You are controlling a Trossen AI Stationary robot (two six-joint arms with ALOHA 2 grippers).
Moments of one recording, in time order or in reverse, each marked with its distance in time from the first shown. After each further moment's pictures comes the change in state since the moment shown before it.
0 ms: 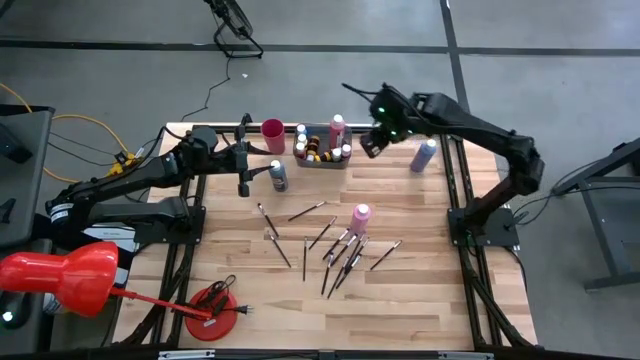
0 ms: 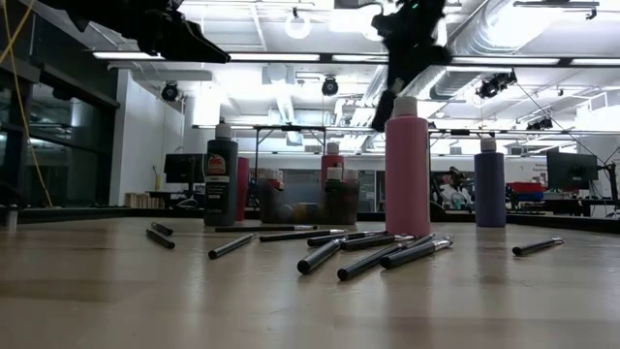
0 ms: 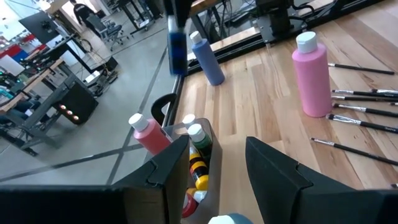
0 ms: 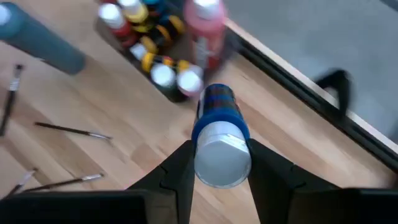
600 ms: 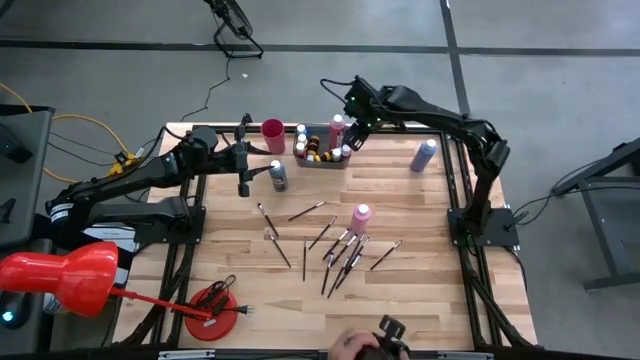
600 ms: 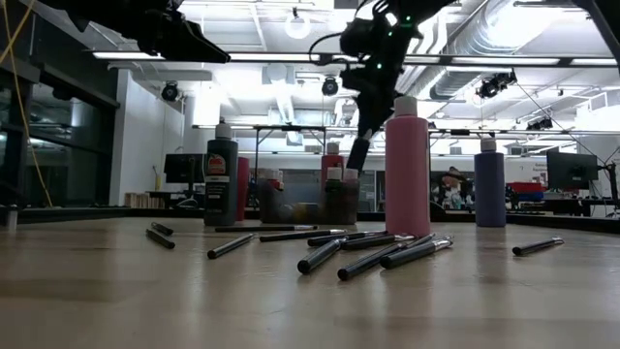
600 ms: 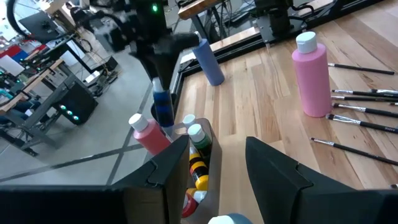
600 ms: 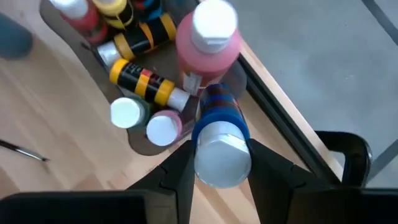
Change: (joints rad) left arm 0.000 0.000 0.000 0.000 0.000 0.000; right arm -0.119 0.288 0.078 0.149 -0.041 -0.331
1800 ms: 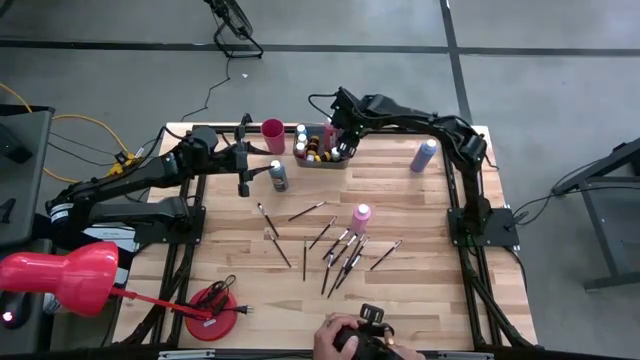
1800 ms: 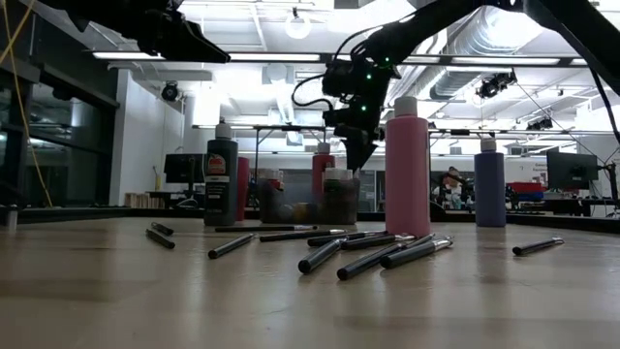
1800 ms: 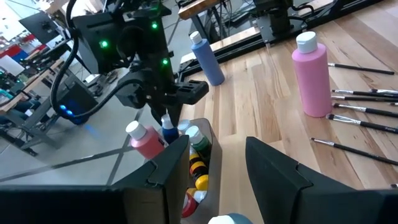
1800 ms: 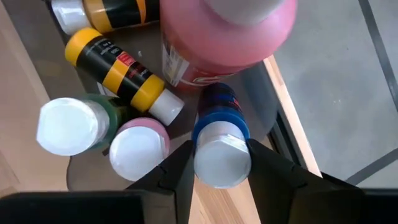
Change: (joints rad) left arm 0.000 0.000 0.000 0.000 0.000 0.000; right arm -0.016 0.188 0.002 0.111 0.027 -0.241
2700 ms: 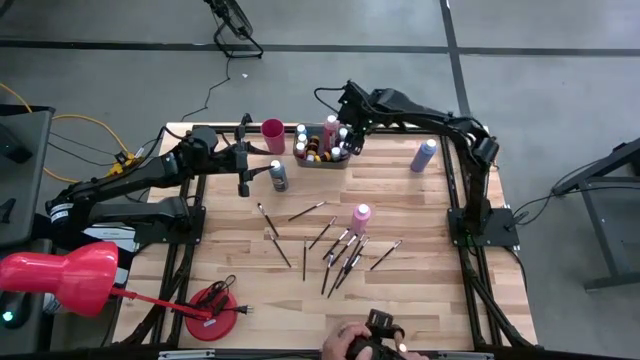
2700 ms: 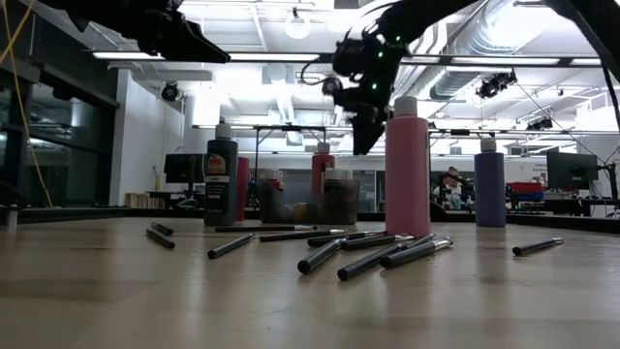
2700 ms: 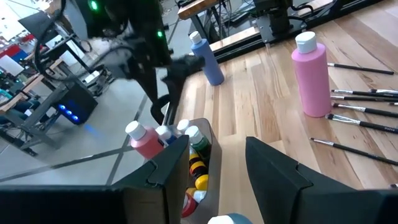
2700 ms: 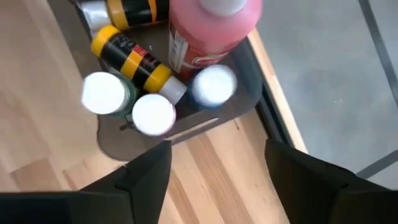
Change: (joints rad) left arm 0.000 0.000 0.000 0.000 0.000 0.000; right arm 0.000 -0.103 -0.001 -0.074 -0.030 0.007
